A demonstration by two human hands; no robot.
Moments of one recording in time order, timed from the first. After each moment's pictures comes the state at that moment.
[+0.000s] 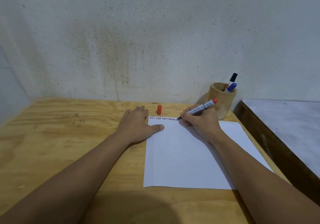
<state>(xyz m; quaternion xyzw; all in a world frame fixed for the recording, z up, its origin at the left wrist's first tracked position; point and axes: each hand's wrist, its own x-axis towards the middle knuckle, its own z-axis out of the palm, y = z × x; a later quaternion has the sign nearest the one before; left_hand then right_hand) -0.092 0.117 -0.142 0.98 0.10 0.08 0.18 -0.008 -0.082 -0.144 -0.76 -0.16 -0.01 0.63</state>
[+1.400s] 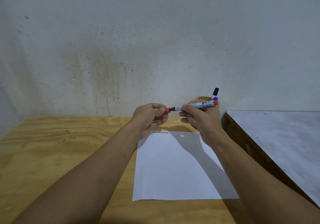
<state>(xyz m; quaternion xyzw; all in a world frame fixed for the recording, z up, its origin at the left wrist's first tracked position) -0.060 0.071 -0.082 0.59 0.13 0.06 0.79 -0.027 -0.101 -0.078 -0.65 -0.13 -0.02 0.75</state>
